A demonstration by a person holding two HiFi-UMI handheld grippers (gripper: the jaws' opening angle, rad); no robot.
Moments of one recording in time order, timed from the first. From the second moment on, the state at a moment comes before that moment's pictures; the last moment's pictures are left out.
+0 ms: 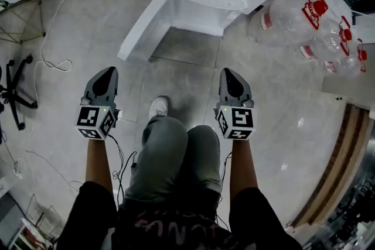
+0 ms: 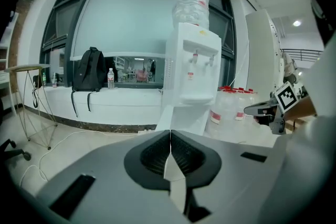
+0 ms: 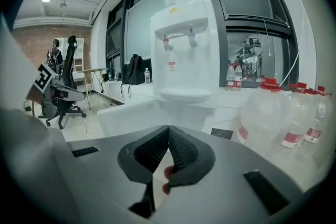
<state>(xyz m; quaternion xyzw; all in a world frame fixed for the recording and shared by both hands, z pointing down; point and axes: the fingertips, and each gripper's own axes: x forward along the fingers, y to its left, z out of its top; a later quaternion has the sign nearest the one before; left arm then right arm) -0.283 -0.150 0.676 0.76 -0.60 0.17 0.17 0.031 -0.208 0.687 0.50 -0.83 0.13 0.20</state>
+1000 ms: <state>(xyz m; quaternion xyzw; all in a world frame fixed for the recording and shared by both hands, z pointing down) -0.311 -0.186 0.865 0.82 -0.52 0.21 0.13 0.068 -0.225 0.880 0.50 -0.83 0.11 0.21</state>
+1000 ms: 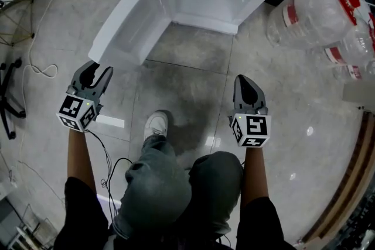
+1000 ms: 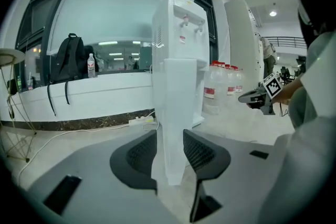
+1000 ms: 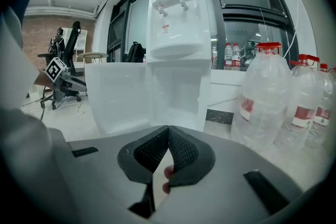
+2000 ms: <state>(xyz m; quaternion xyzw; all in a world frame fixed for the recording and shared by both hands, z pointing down) -0.099 -0.184 0.859 0.93 -0.33 0.16 0.08 0.149 -0.181 0.881 0.57 -0.79 0.11 0.20</state>
